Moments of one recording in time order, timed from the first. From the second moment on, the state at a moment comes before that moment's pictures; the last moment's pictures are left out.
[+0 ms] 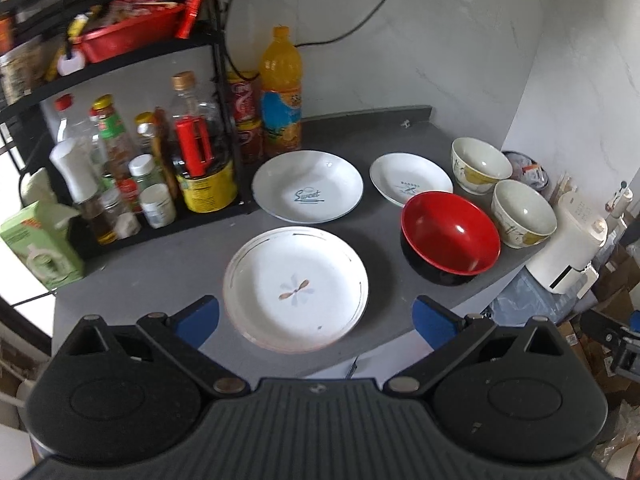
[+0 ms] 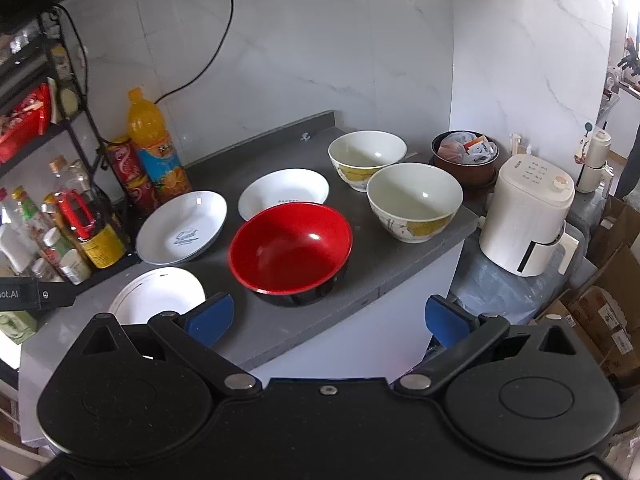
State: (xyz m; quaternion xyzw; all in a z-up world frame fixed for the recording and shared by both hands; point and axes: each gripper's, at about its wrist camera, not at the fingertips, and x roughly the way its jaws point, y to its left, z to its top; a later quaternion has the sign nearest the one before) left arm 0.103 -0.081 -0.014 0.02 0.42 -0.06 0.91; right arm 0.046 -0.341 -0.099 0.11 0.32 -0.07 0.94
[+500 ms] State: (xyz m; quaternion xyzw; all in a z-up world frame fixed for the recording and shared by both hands) left arm 0.219 -0.119 -0.036 0.03 0.43 -0.10 0.90; right arm 0.108 -0.368 -0.098 0.15 0.30 -0.12 0.93
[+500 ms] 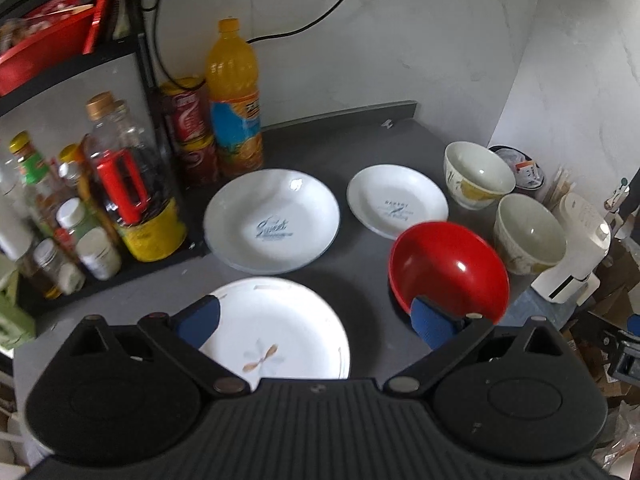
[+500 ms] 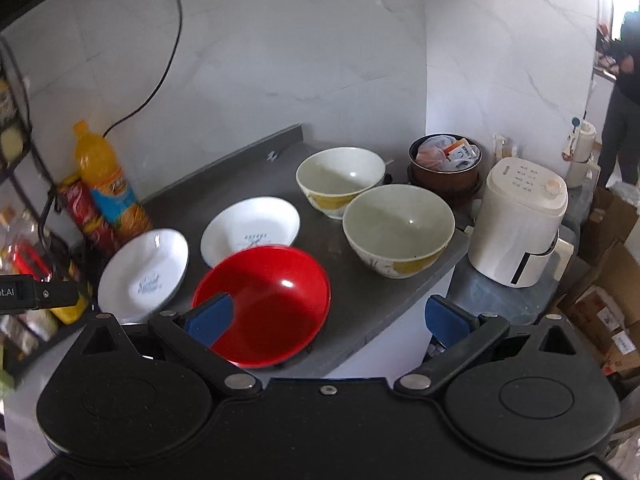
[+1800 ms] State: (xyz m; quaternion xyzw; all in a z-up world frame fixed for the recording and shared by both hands) left arm 0.325 -0.281 -0.075 0.05 0.48 -0.15 0.86; right arm 0.154 -0.513 -0.165 0.25 0.32 -0.11 0.91
